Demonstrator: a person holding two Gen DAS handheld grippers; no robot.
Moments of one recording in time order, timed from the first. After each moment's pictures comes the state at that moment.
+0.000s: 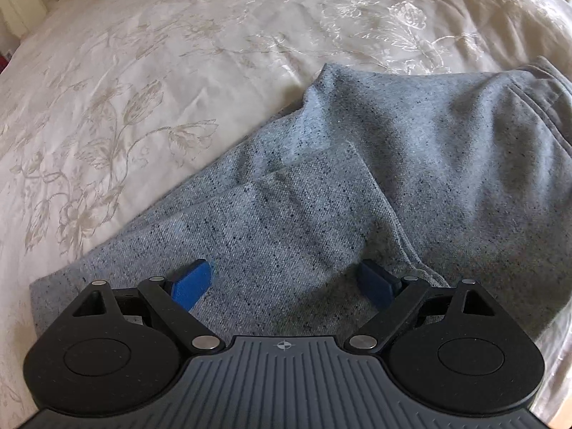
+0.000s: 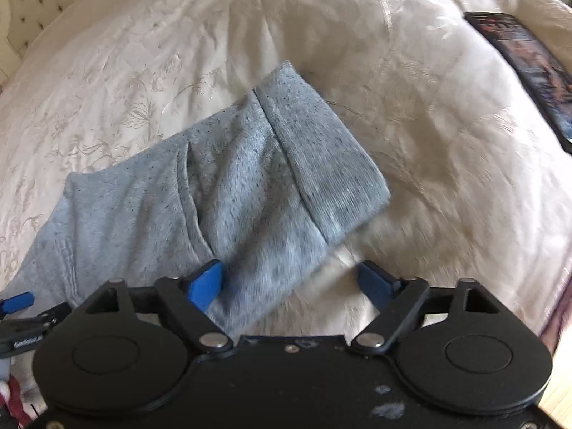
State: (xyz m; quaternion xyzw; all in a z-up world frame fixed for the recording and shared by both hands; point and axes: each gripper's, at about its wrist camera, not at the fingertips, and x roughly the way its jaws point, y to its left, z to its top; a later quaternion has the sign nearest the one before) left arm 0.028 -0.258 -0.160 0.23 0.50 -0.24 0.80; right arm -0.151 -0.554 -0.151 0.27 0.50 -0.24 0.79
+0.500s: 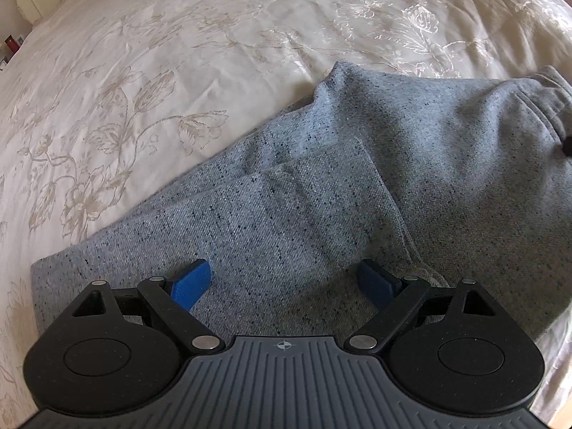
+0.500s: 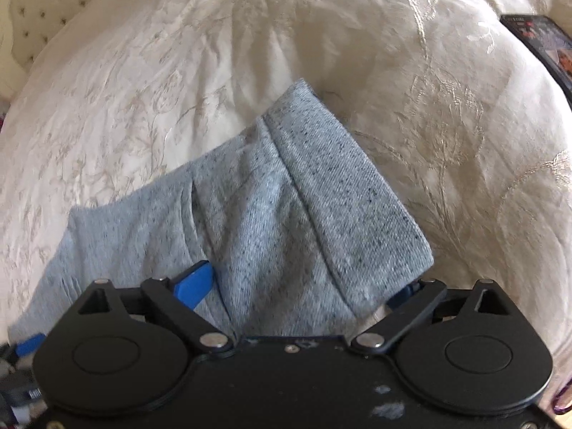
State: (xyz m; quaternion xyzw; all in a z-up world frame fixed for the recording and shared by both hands) left arm 0.026 -0.257 -0.156 0.22 0.51 -0.22 0.80; right arm -0.111 -0.584 -0.166 0.31 0.48 -0.22 0.79
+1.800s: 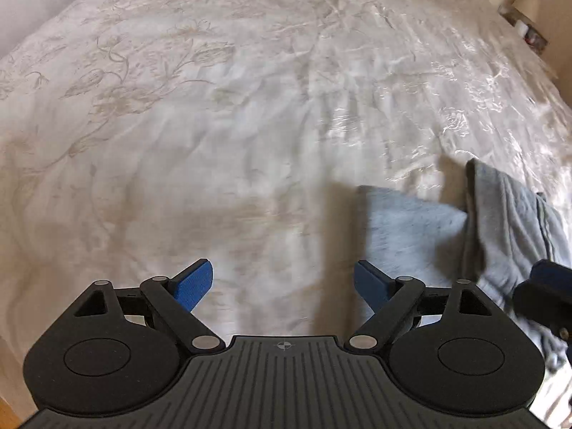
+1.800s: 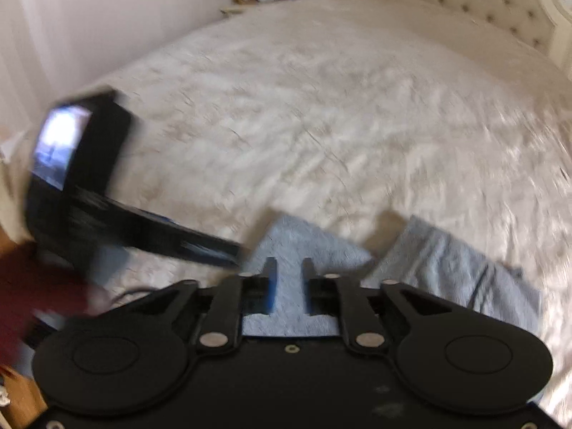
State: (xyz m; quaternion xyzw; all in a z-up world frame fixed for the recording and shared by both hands) left arm 0.076 0.029 -0.108 -0.01 0.54 -0.07 0.84; right arm -0.005 -0.182 -0.054 -0.03 0.44 0.14 0.88
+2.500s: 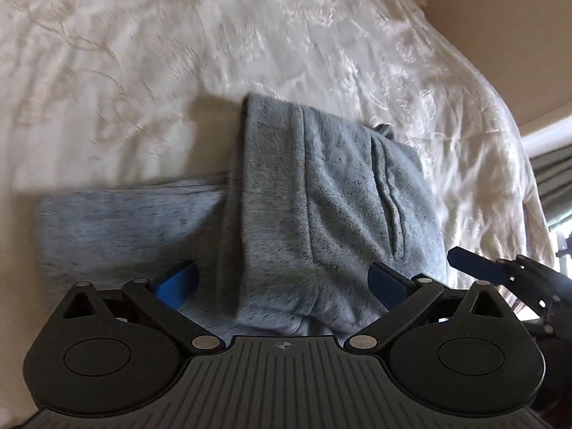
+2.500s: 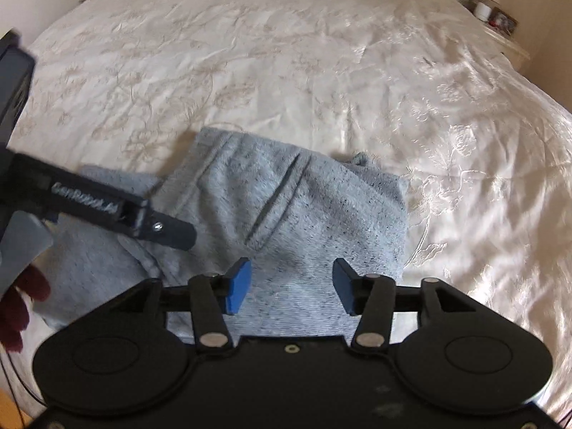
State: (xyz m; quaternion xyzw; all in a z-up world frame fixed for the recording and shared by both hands) left arm 0.101 -0.128 -0.149 -0.06 0.61 -0.32 0.72; right arm -0.024 -0.315 -0.099 -0.01 0.51 -0.05 0.86
